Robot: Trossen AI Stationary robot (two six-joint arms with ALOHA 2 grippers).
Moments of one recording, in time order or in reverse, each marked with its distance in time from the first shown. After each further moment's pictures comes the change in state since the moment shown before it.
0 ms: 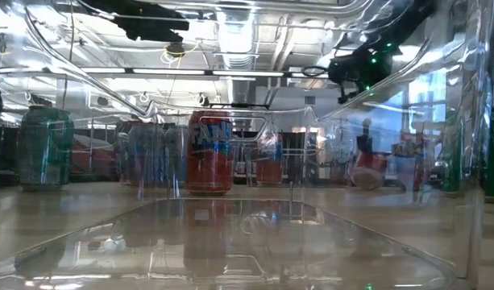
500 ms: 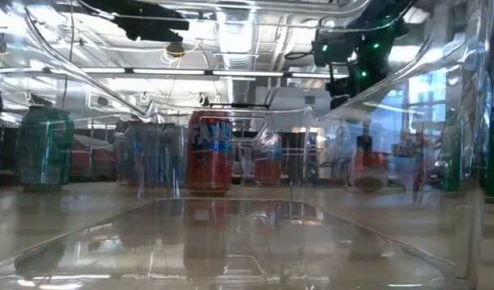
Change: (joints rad) left arm 0.000 0.000 0.000 0.000 0.000 -0.005; right arm 0.381 0.000 0.000 -0.094 0.218 0.223
